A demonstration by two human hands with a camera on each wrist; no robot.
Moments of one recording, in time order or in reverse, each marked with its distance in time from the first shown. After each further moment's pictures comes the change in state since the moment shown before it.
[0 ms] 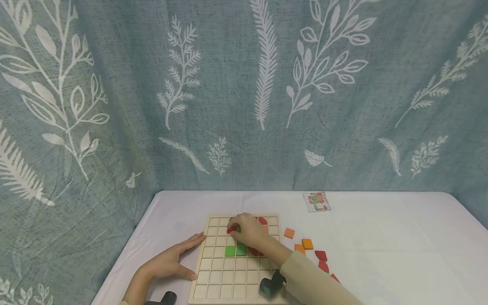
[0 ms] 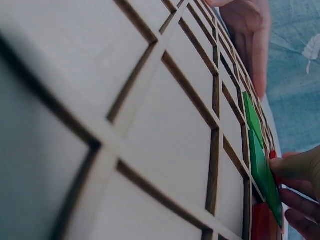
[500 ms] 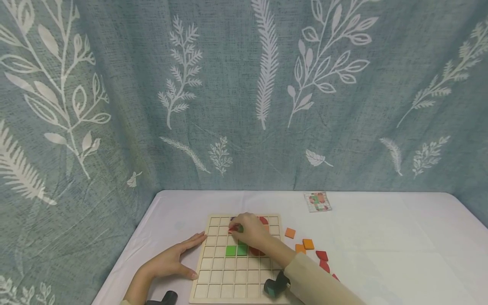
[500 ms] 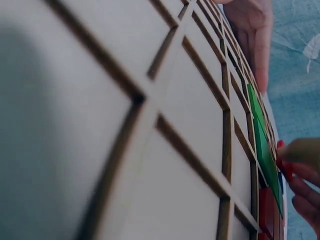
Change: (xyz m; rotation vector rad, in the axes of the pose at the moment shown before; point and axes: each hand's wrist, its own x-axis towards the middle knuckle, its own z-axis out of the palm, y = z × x) left_hand -0.002 0.003 0.000 0.015 0.001 0.005; right_hand -0.002 0.004 -0.001 -0.005 0.027 -0.089
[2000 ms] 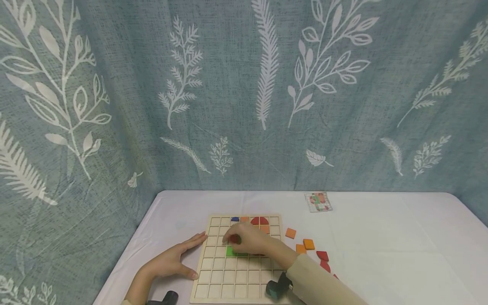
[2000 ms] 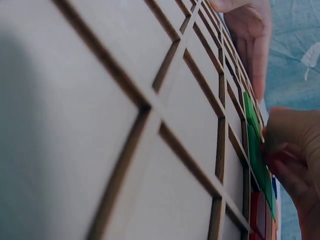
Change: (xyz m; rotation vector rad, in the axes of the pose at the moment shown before) left_hand 0.001 -0.001 0.000 0.002 -0.007 0.010; right_hand -0.003 -0.003 -0.002 0.133 -0.269 -0.135
